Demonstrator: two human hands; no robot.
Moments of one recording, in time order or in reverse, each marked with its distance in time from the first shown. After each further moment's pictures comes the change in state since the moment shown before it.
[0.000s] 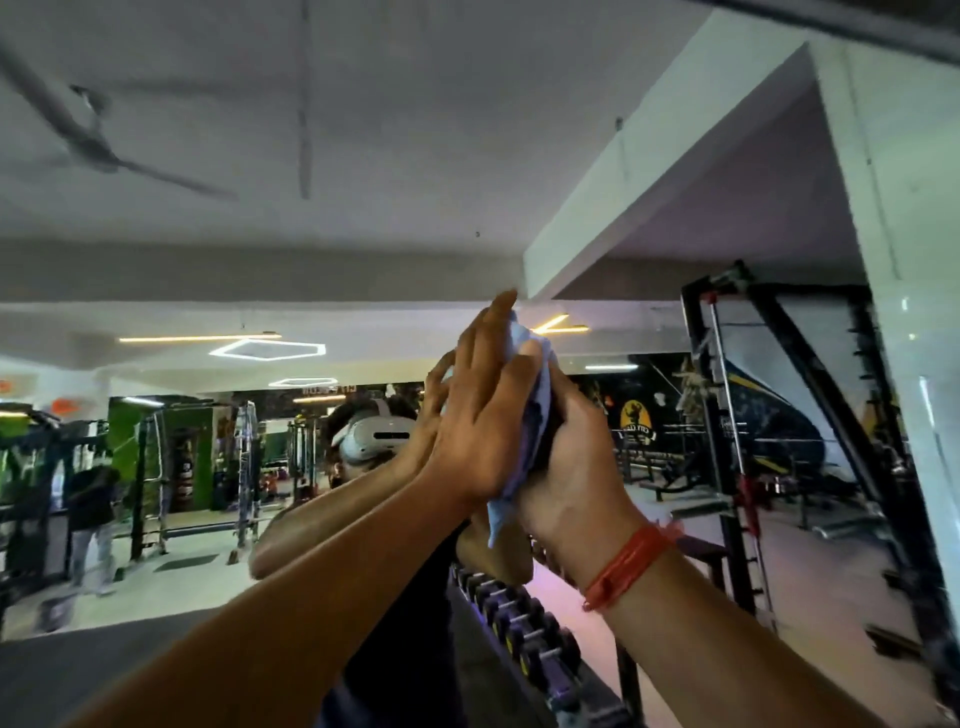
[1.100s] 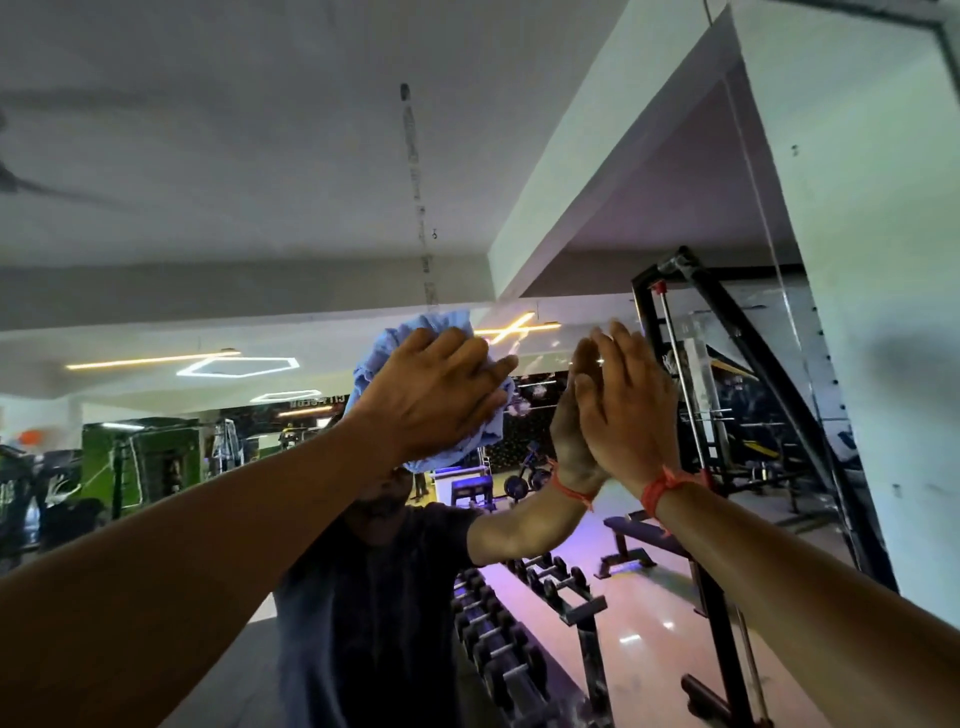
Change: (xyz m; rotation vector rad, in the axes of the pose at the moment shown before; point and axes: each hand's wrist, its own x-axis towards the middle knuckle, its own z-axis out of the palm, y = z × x) left_hand 0.123 -0.048 0.218 1.305 -0.138 0.980; right_hand 0.133 -0.291 -0.292 -2.185 0.381 -0.977
